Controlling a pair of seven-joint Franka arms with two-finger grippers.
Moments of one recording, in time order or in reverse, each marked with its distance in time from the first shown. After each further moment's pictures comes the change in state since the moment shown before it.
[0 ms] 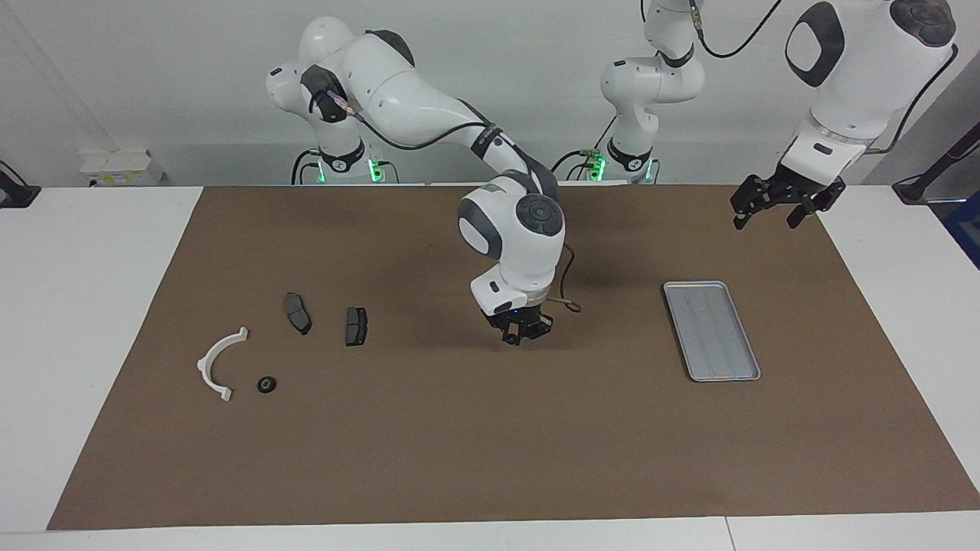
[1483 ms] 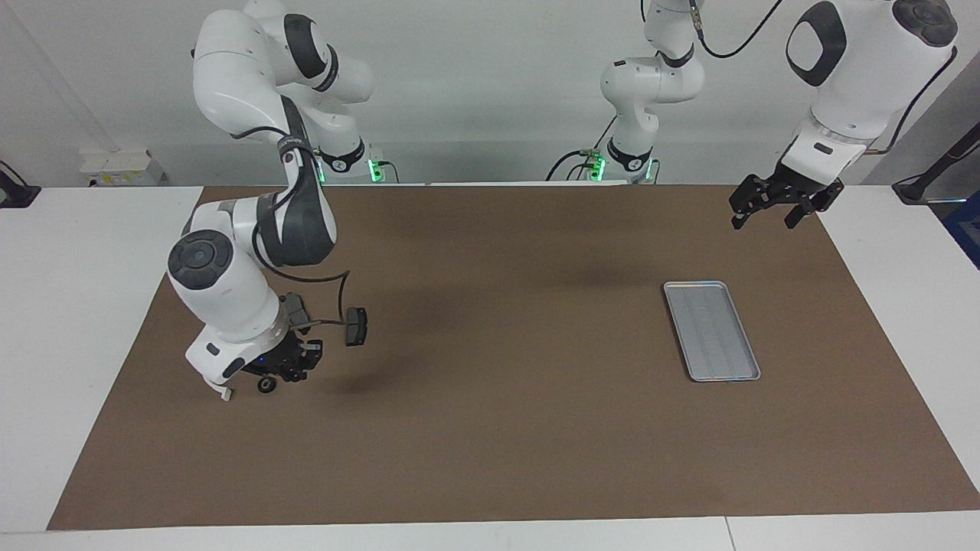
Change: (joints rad) left arm 0.000 0.000 0.002 0.000 -0.004 0.000 0.000; right arm -0.587 -0.167 0.049 -0.217 0.048 0.020 -0.978
